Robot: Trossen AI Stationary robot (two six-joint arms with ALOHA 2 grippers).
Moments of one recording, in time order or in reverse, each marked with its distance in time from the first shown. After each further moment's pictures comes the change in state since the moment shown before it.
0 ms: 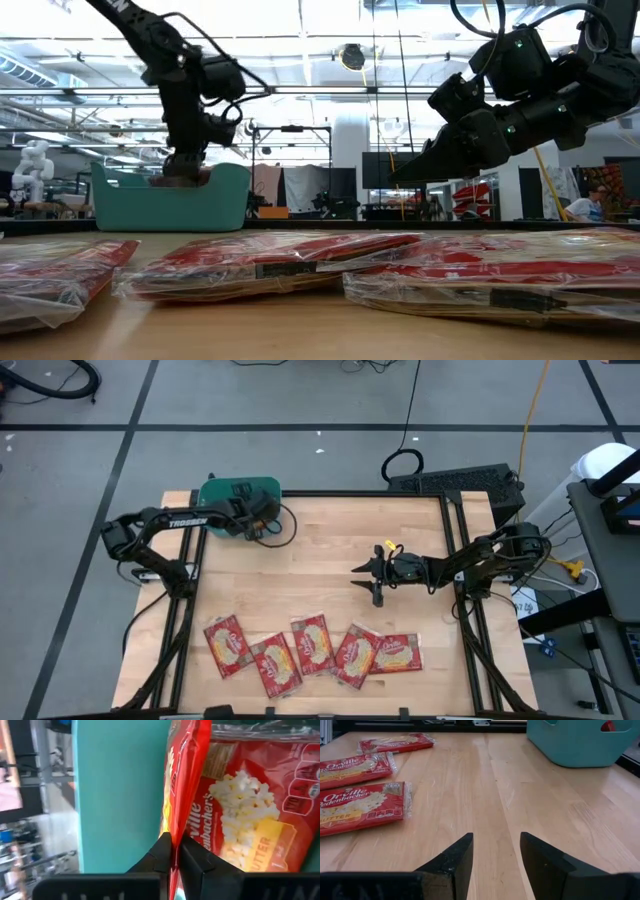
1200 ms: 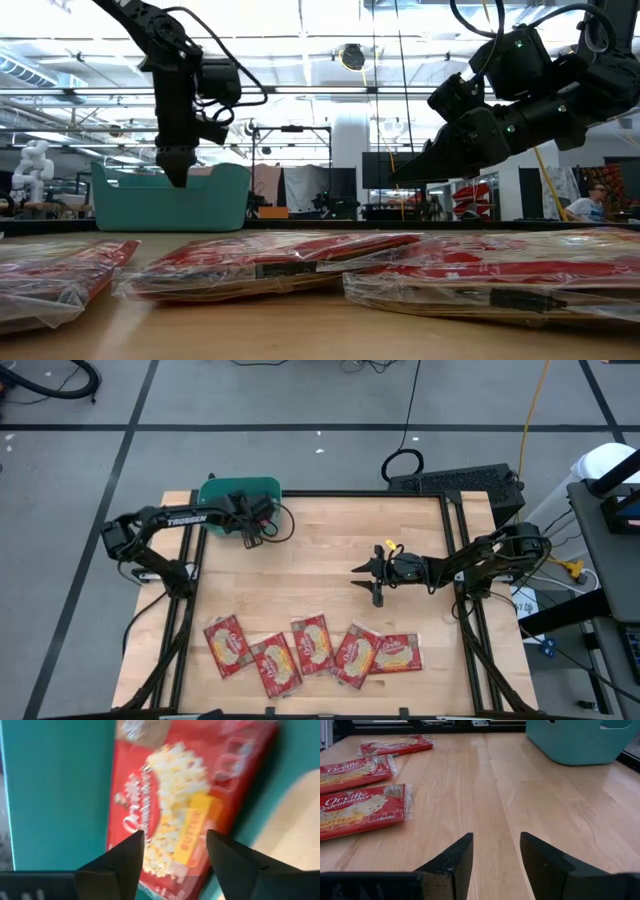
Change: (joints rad) left arm 0.009 -0.001 0.050 -0.241 0.197 -0.258; right arm 0.000 0.000 0.000 0.000 0.000 0.025
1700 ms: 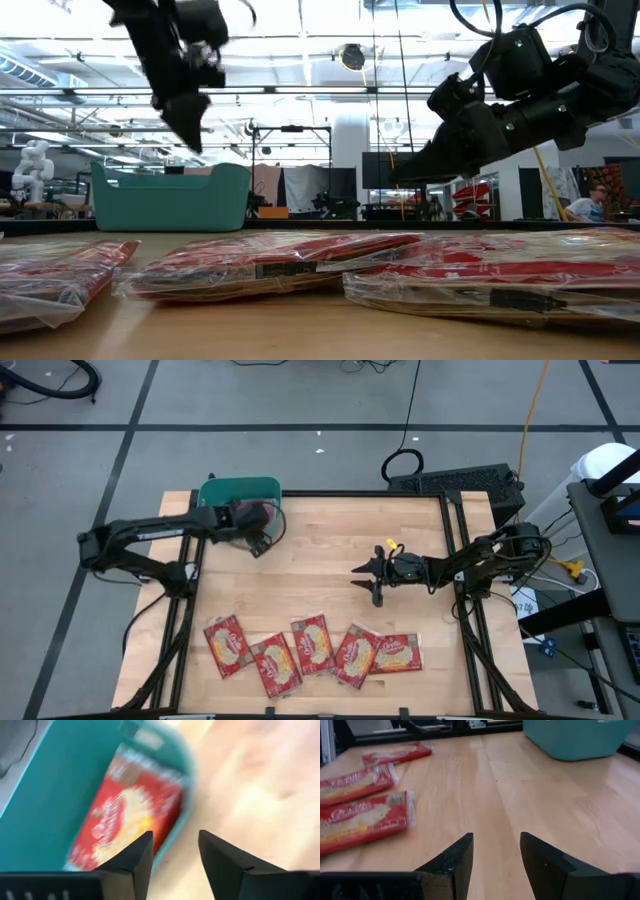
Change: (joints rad) left arm -0.212 -0.226 -0.001 -0.013 0.080 -0.352; right arm 0.000 0.000 0.000 0.006 -0.002 0.072
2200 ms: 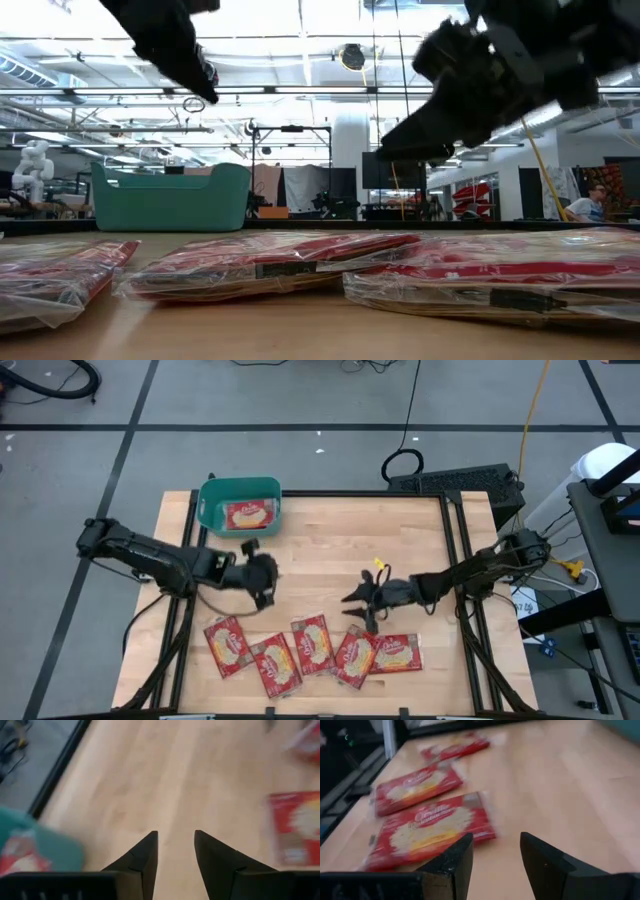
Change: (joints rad) left arm -0.587 -0.015 0.000 0.153 -0.094 -0.177; right arm 0.268 0.000 0.219 -0.299 0.060 0.177
